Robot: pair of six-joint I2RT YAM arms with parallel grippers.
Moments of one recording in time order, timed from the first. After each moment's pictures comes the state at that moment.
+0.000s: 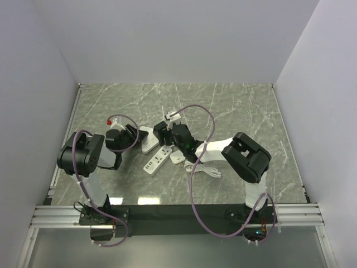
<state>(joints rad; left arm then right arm) -0.15 1.81 0.42 1.09 0.32 -0.84 0.86 1.95 0.97 0.61 0.20 0.25</state>
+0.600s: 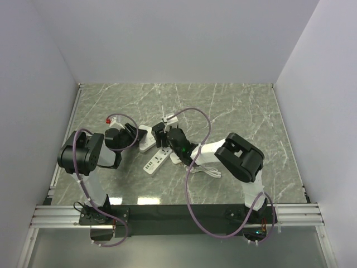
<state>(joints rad) -0.14 1.83 0.44 1.10 0.32 -0.82 0.91 2.02 0.98 0.66 0.31 0.28</state>
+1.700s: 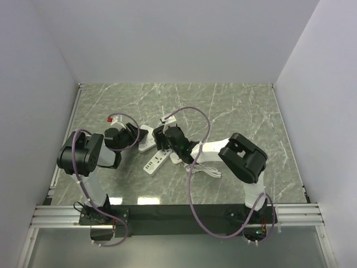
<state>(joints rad) -0.13 1.82 0.44 1.11 0.35 -0.75 0.91 1.97 1.03 0.49 0.26 0.30</state>
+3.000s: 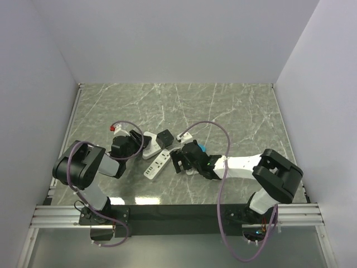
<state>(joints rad) -0.30 1.67 0.31 1.03 0.07 -0.86 0.95 1.55 0.66 0.18 0.25 0.32</state>
